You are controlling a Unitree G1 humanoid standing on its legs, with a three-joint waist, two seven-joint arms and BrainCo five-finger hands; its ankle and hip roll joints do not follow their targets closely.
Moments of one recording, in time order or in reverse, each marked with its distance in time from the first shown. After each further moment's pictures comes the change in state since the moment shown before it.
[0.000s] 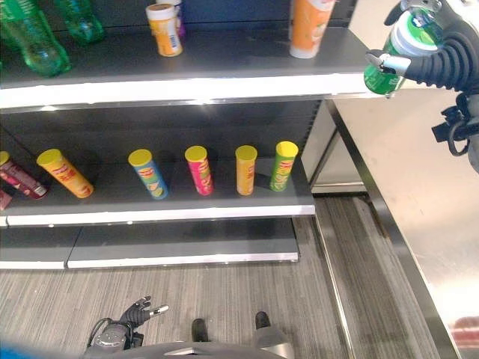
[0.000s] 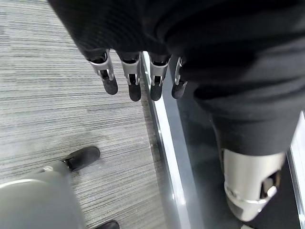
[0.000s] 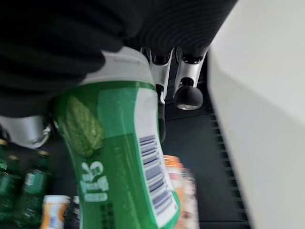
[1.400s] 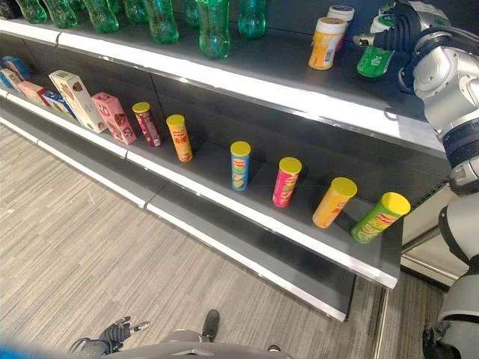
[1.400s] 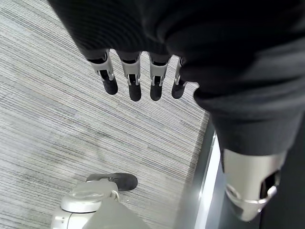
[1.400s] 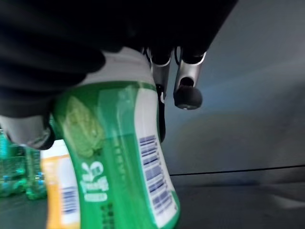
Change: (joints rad) left arm 0.015 0.080 -0.024 0.102 -0.116 -0.002 -0.004; right arm -0.850 0.250 0.841 0.859 -0.005 0.108 0.085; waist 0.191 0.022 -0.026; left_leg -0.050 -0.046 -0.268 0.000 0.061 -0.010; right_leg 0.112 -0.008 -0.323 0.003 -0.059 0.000
